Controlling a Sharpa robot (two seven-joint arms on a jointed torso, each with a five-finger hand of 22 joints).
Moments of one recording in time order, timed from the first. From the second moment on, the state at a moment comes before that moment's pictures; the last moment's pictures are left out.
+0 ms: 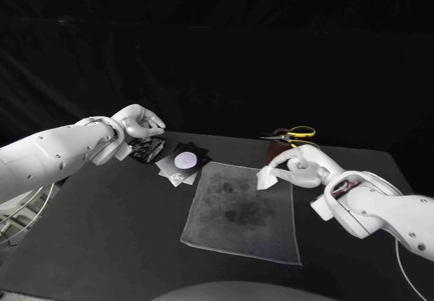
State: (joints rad) left arm 1.23 -0.85 -0.09 0.98 -0.76 -0.17 0.25; left_hand 1.53 -0.23 0.51 0.22 0.05 0.91 0.13 0.41 0.16 0.93 0.07 0.78 0.35 1.18 0.00 1.17 0.71 0.18 0.94 0.10 1.00 0.62; right arm 1.14 -0.89 -0.13 1.64 -0.91 -0.51 0.06; right_hand 1.31 -0.06 0.55 0.01 0.05 1.07 0.07 0.32 0.42 1.46 0.00 1.40 1.31 1.46 -0.06 1.54 1.31 0.07 1.35 0.05 1.18 1.29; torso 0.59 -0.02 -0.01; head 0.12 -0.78
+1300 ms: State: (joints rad) left arm 1.12 -0.74 -0.11 1.41 -0.53 -0.15 0.32; left_hand 1.47 -0.25 0.53 0.15 0.05 0.86 0.18 0.41 0.15 0.86 0.13 0.48 0.13 1.07 0.05 1.02 0.56 0.18 0.92 0.14 0.90 0.56; right arm 1.14 -0.85 -0.13 1.66 -0.53 -0.31 0.09; right_hand 1.30 -0.06 0.56 0.01 0.05 1.06 0.07 0.33 0.42 1.46 0.00 1.37 1.31 1.46 -0.06 1.54 1.31 0.08 1.34 0.04 1.16 1.28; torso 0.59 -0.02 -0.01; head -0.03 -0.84
